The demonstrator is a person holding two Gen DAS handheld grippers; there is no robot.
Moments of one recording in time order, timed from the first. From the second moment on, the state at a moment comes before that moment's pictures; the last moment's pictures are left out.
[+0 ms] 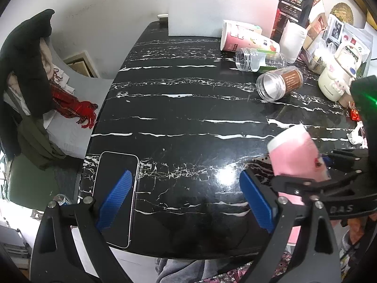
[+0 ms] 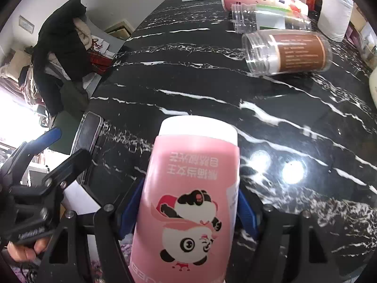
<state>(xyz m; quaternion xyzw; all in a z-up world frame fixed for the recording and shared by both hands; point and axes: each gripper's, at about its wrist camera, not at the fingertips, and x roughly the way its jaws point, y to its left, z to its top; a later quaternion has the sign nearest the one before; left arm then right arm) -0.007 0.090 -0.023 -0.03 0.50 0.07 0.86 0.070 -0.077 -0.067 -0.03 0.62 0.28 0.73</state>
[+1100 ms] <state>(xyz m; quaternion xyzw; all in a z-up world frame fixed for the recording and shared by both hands) -0.019 0.097 -0.026 -0.03 0.50 0.09 0.86 0.067 -0.062 -0.080 -0.01 0.61 0.25 0.75</state>
